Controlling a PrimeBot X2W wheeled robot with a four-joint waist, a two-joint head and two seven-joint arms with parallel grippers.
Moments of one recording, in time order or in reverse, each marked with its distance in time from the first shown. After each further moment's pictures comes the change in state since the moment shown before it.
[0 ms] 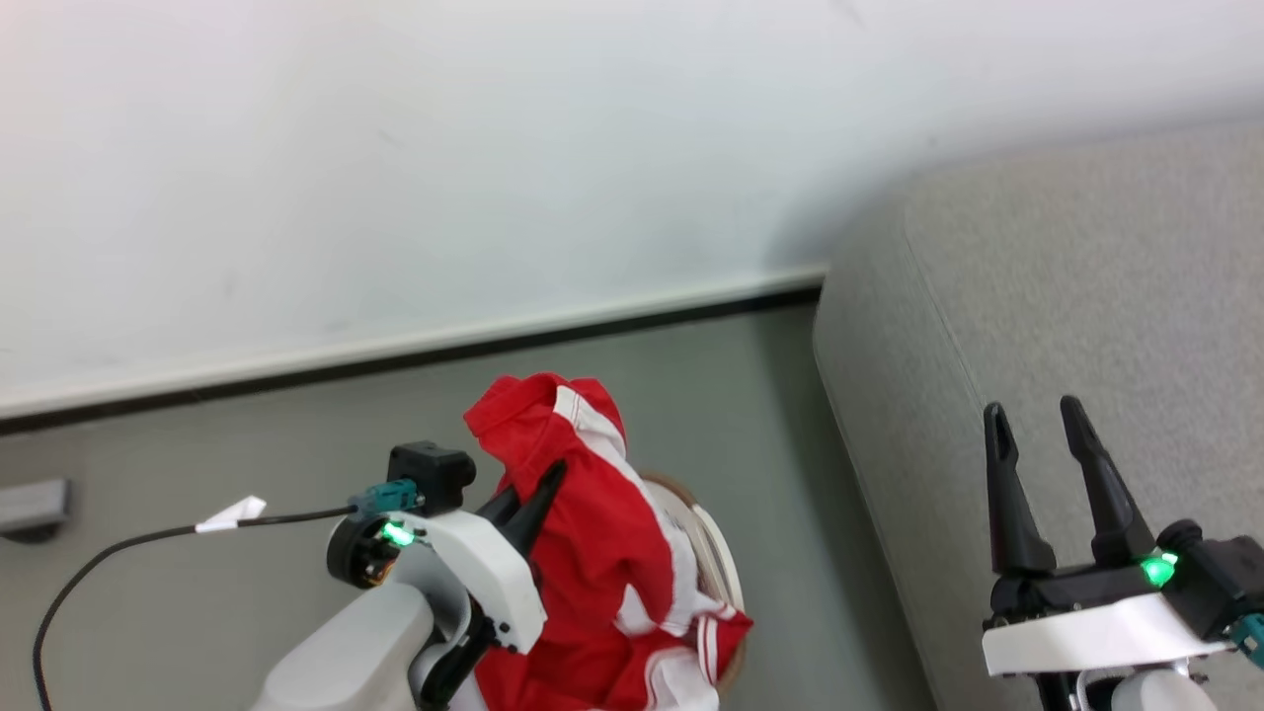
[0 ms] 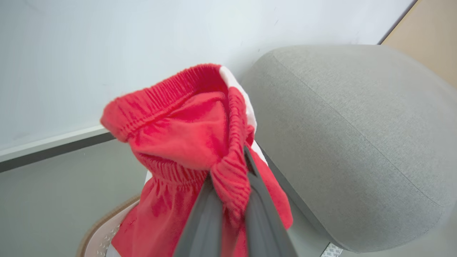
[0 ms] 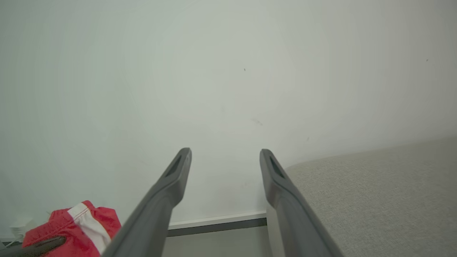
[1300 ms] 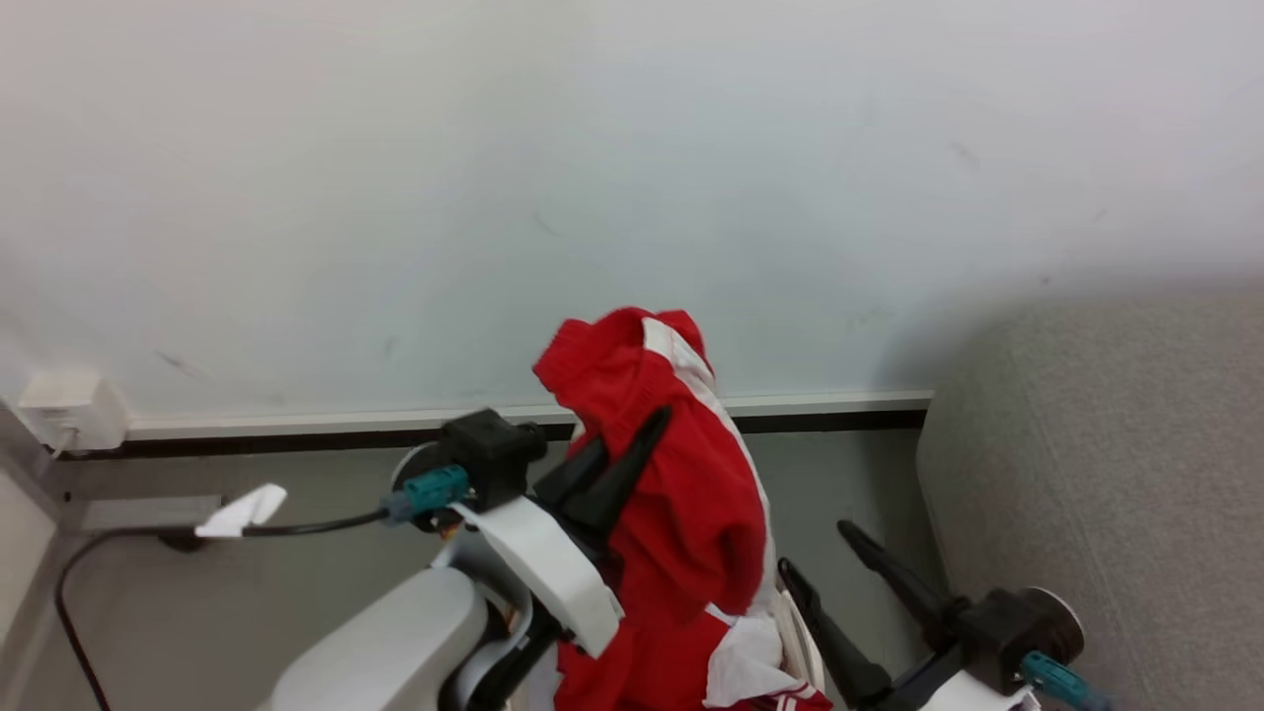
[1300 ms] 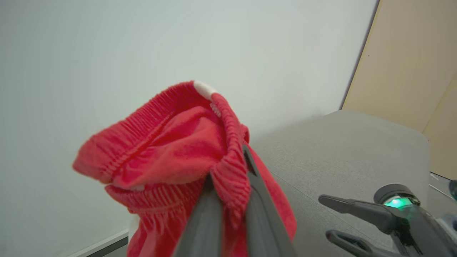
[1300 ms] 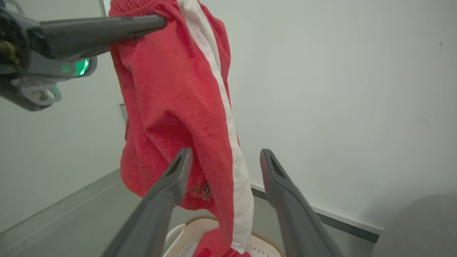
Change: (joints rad) left arm 0.036 0.103 0.018 -0.551 0.084 0.142 0.045; right arm -0.061 -0.159 0.494 0.158 0.100 0.000 0.000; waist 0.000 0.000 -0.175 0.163
